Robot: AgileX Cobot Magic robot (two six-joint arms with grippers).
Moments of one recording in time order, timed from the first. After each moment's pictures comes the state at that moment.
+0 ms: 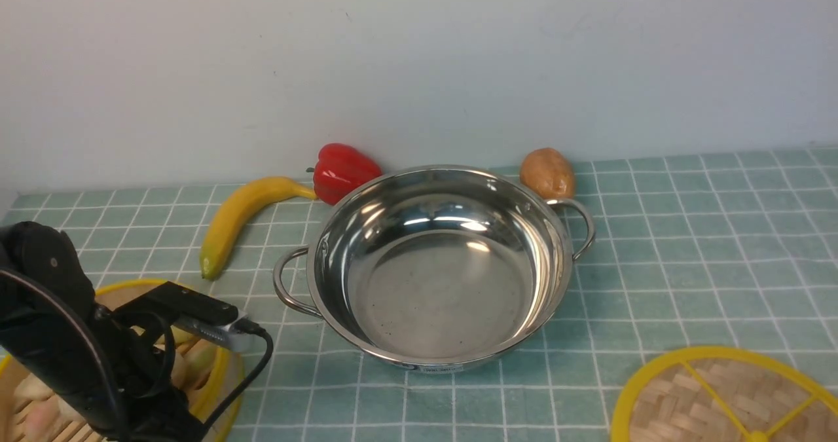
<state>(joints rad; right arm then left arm) 0.03 0.00 0.01 -0.11 0.34 0.18 0.04 1.58 -0.79 -0.19 0.90 0.62</state>
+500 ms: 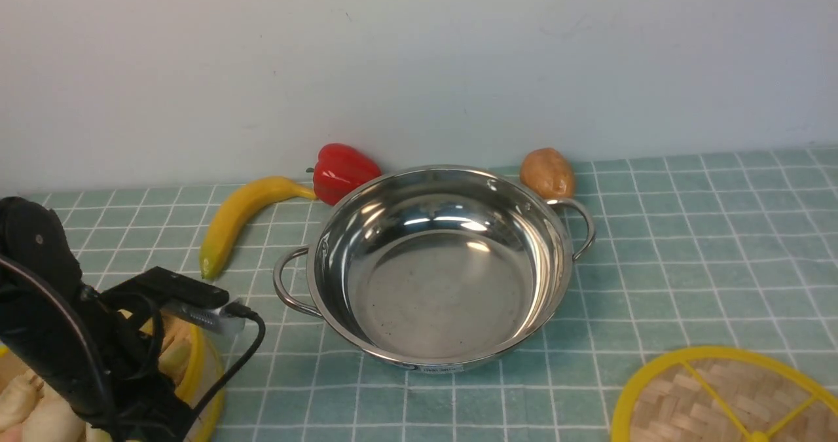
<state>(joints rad) 0.03 0.00 0.01 -0.11 0.34 0.18 0.04 1.54 -0.88 -0.15 1.03 0.58</state>
